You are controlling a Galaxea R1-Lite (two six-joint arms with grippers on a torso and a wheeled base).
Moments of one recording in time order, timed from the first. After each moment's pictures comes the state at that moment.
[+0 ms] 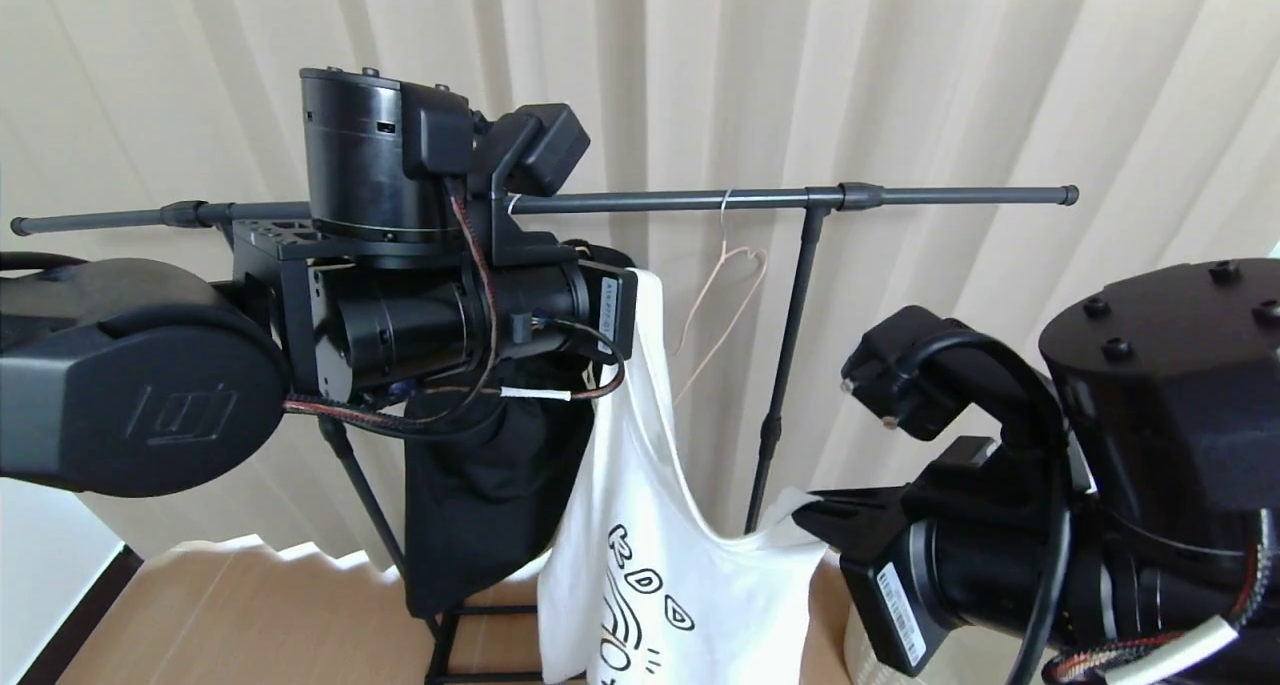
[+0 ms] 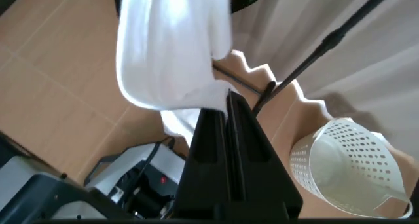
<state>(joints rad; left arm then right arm) -0.66 1.72 -1.22 -0.26 -0.06 -0.05 1.00 1.49 -0.99 0.17 -0.35 0.21</state>
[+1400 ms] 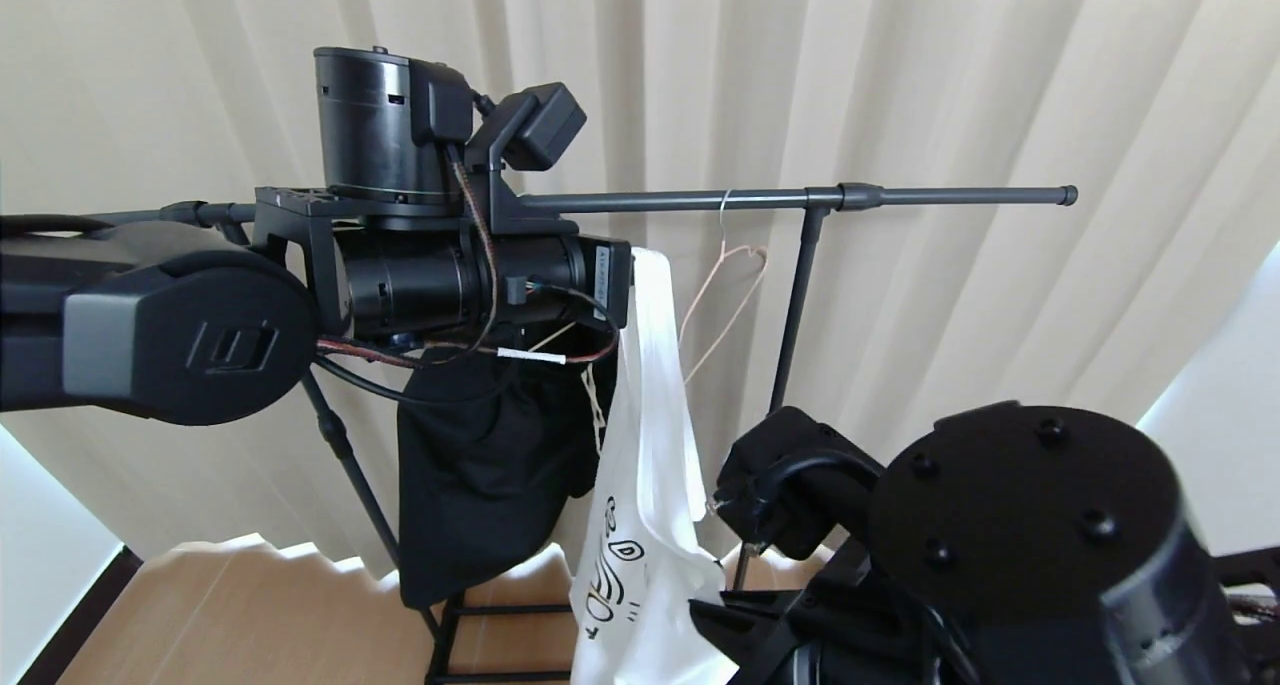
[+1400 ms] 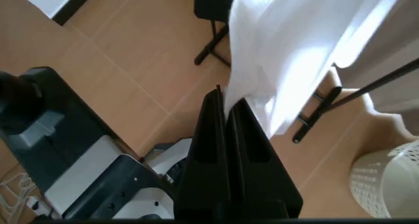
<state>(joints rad) -0.59 1.77 -1.32 -0.22 -0.22 -0.07 1.15 1.60 -1.01 0.14 -0.35 0.35</state>
